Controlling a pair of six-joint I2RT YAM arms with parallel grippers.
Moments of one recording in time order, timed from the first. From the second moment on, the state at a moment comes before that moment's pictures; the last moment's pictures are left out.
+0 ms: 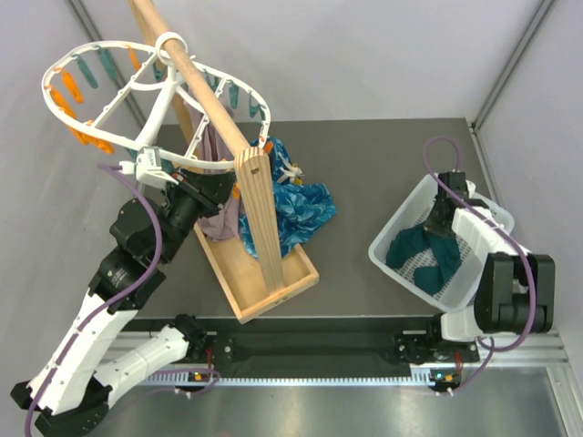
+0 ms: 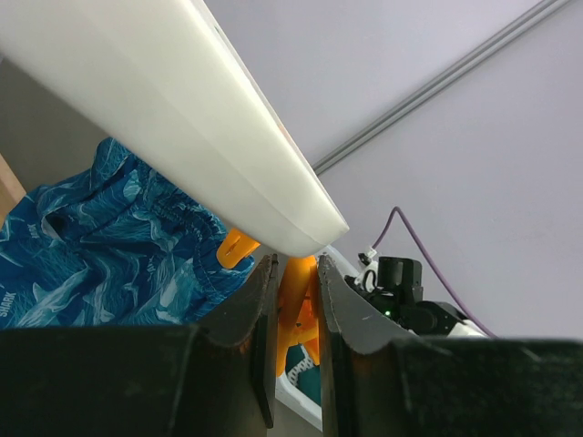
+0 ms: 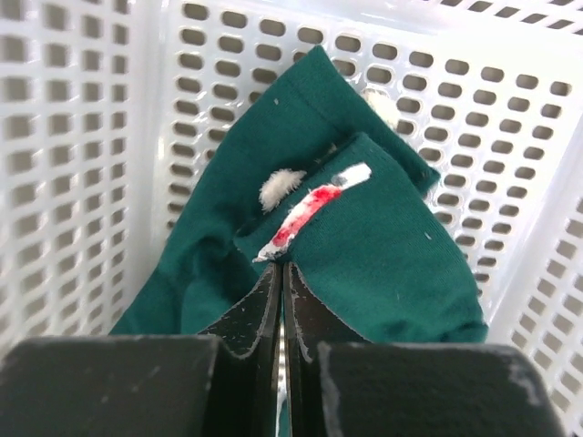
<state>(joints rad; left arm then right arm) -0.63 0.75 1.15 -0.36 -0.24 -0.81 -0.04 1.44 0.87 -0.51 0.23 0.40</state>
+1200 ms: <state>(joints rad) -0.63 0.74 1.15 -0.36 -0.24 -0.81 -0.04 1.35 0.93 -0.59 0.04 0.32</state>
